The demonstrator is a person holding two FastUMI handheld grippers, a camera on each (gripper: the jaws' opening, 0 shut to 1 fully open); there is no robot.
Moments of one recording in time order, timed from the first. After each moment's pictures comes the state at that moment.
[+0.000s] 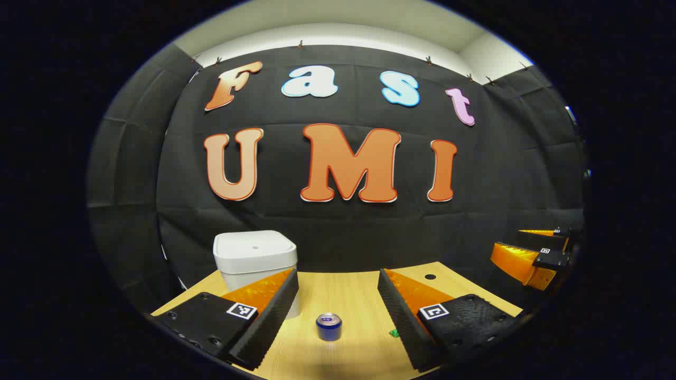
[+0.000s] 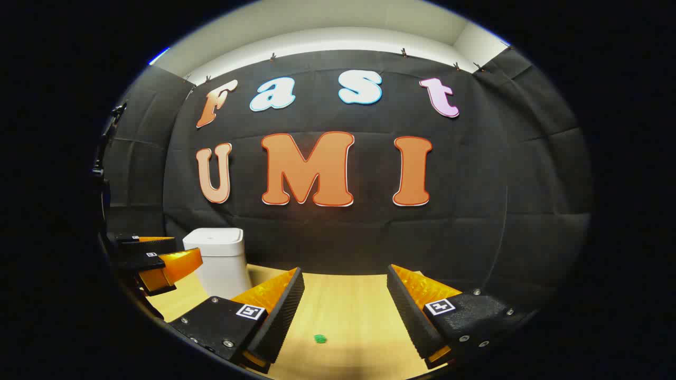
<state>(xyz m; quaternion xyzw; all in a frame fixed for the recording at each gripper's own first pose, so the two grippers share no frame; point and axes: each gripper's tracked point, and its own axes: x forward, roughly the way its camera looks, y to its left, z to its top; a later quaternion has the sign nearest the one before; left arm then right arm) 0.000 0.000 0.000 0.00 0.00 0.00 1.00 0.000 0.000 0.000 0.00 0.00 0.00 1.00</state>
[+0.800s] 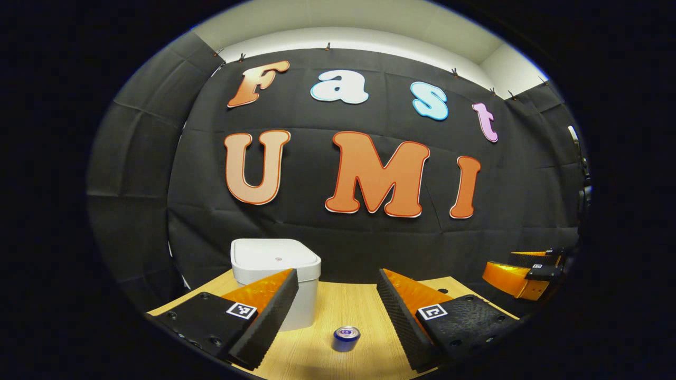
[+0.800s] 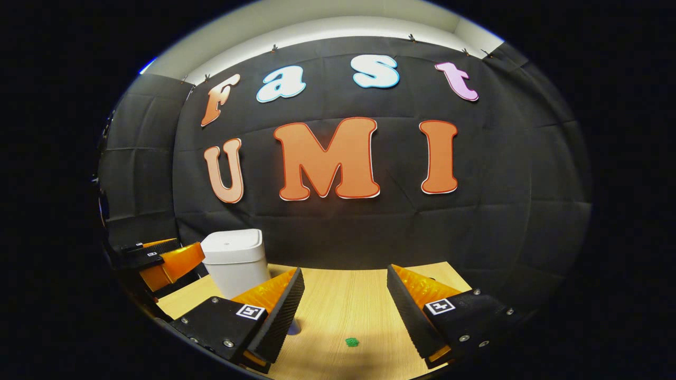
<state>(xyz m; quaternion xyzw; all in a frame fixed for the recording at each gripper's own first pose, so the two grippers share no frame) 0.021 0.041 0.019 -0.02 -0.02 0.04 1.00 0.035 0.039 0.003 0.02 0.03 0.06 1.00</state>
